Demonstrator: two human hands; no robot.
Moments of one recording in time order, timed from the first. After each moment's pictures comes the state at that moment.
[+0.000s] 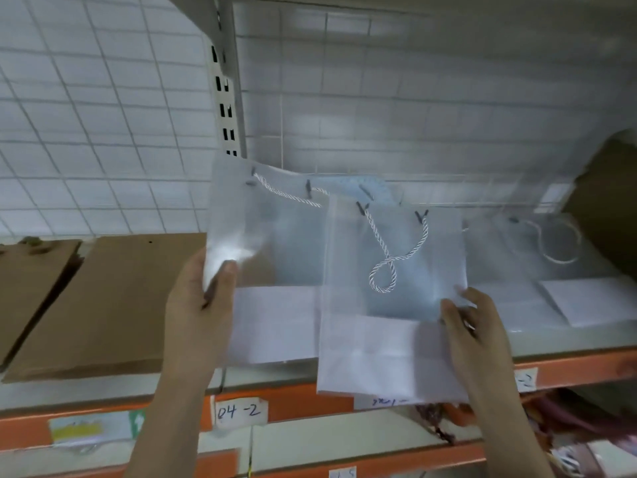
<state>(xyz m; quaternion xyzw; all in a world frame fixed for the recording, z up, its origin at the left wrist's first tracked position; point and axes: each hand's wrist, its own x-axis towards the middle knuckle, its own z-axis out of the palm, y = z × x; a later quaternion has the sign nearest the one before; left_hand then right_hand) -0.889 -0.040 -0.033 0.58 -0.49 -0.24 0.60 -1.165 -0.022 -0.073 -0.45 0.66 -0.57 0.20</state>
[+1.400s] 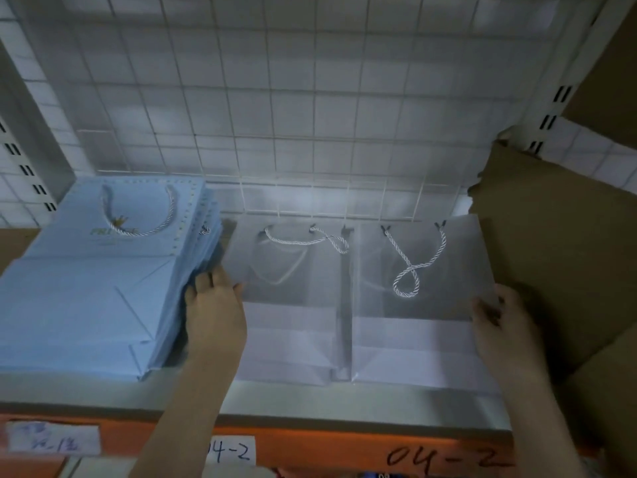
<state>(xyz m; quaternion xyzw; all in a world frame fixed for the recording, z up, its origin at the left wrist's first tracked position) -1.243 -0.131 -0.085 0.81 -0.53 0.04 0.22 -1.557 -0.127 -0.073 -0.50 0.71 -0.46 0.19</state>
